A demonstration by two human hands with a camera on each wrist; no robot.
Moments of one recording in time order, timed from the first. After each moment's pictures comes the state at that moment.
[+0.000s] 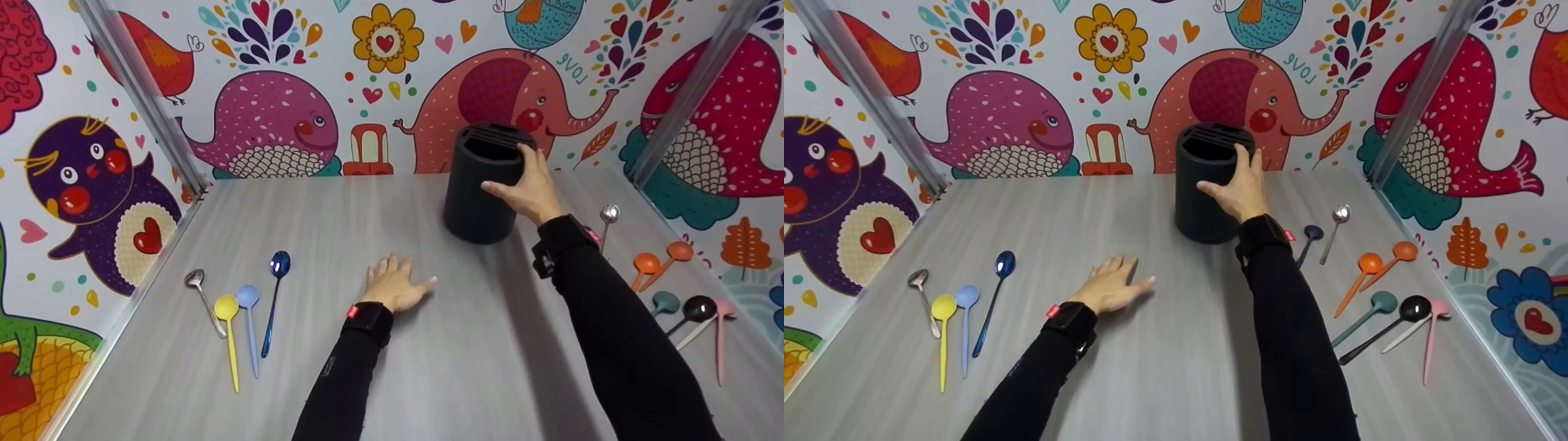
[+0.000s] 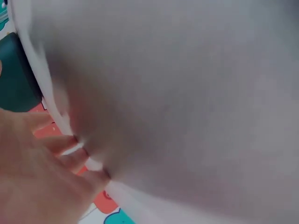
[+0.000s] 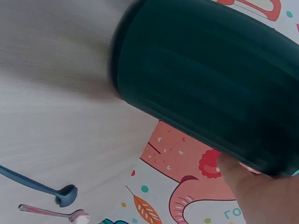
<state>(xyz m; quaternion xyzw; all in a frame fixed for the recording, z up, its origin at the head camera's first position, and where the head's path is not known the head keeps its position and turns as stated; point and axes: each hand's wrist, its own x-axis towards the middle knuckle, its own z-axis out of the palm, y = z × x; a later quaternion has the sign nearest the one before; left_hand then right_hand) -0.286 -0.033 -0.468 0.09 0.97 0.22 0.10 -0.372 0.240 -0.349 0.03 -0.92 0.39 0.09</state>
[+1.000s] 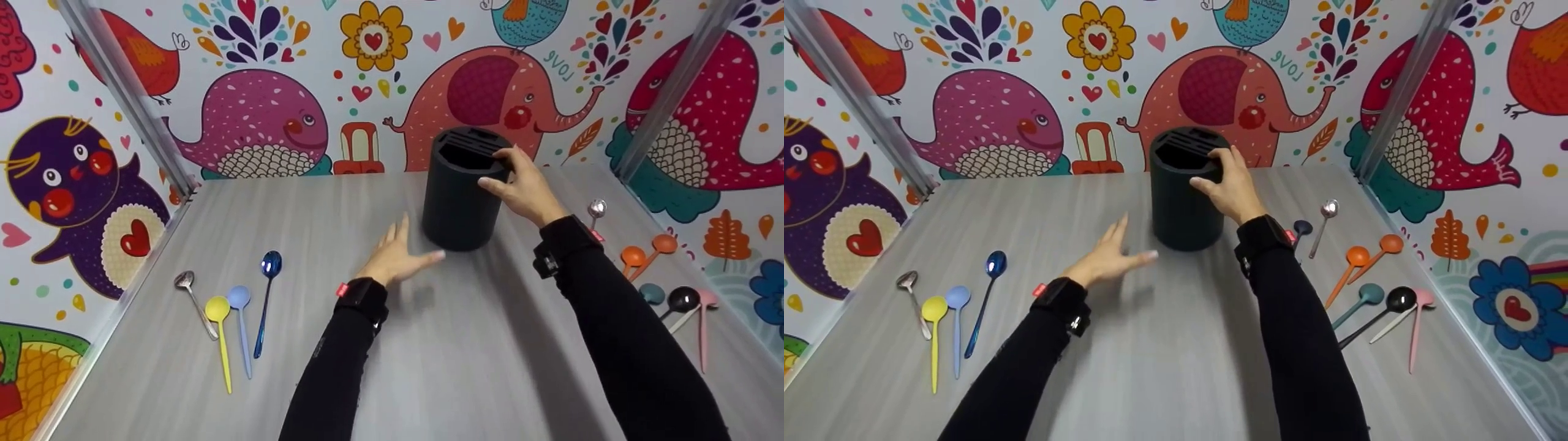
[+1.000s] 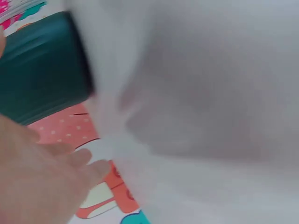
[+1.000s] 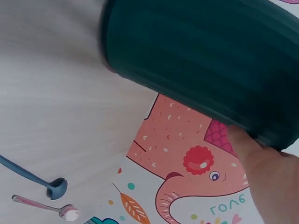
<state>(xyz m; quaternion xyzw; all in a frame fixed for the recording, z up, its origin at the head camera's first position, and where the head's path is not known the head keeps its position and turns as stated) -0.300 -0.024 -0.419 0.08 0.92 0.37 0.12 -0.353 0.243 -0.339 0.11 -0.91 0.40 0.09</state>
